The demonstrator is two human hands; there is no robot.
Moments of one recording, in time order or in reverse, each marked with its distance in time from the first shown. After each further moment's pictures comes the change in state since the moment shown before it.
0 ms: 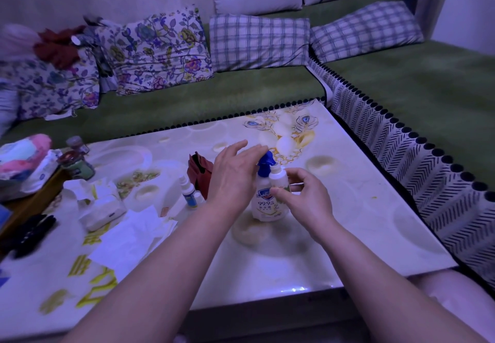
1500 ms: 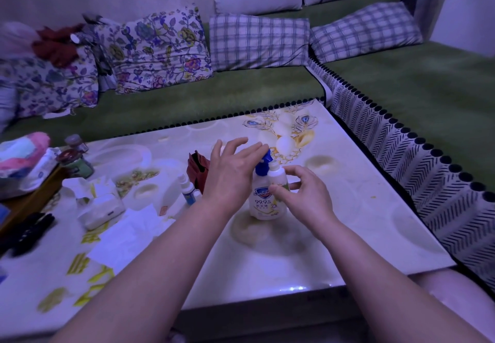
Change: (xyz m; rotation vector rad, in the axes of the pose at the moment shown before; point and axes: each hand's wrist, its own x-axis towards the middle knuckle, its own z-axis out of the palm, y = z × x) left_hand 0.000 -0.010 -0.001 0.173 0.050 0.143; right_hand -0.005 -0.013 -0.006 -0.106 -0.034 -0.010
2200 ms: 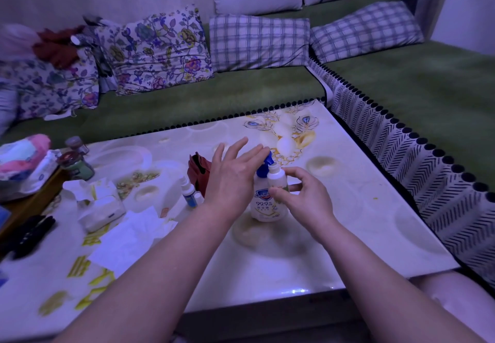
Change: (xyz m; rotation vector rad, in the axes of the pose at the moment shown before) left_hand -0.002 0.002 0.002 0.007 -0.030 -0.025; right_hand -0.001 0.001 0.003 0.064 -0.006 0.037
